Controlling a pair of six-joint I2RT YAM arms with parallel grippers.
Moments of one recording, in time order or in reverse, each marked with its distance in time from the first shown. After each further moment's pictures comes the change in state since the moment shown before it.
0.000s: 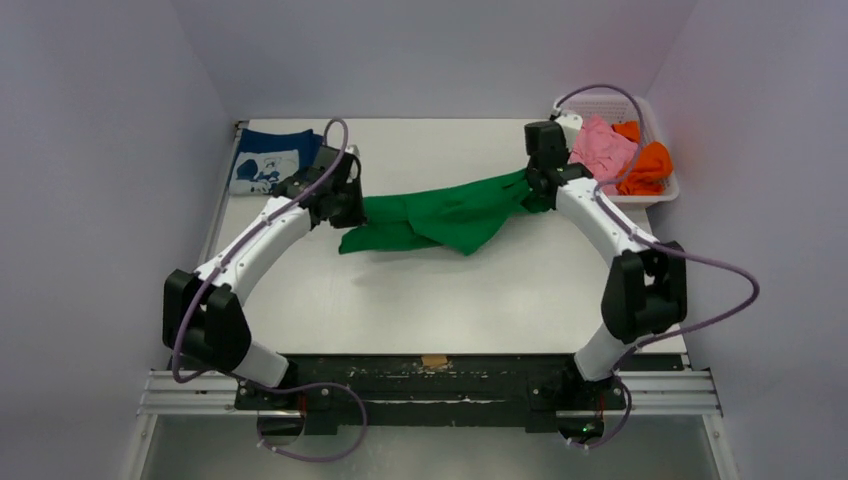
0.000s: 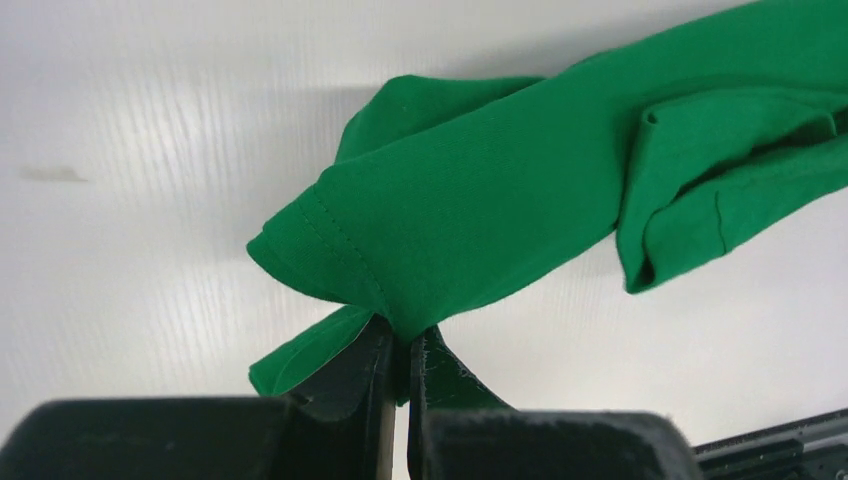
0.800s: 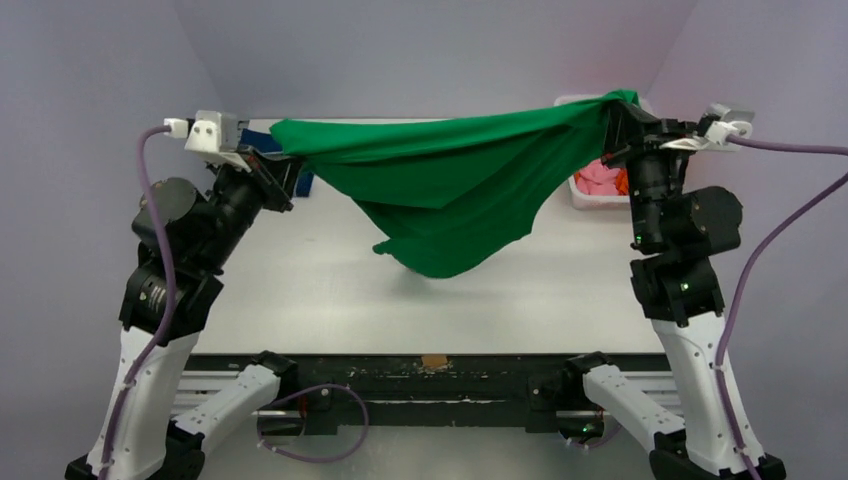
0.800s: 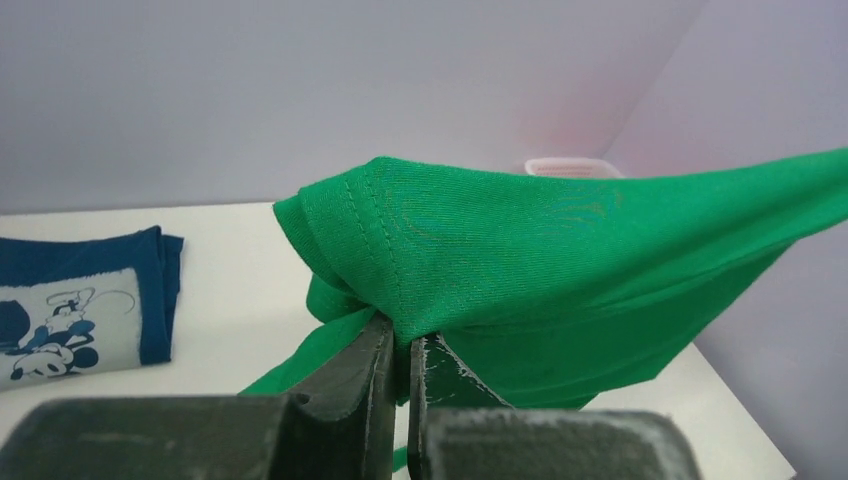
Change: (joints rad) left arm 0.013 -0.638 0.212 0.147 -0.071 0.198; right arm 0.000 -0.865 -0.066 0.380 -0.322 -0.224
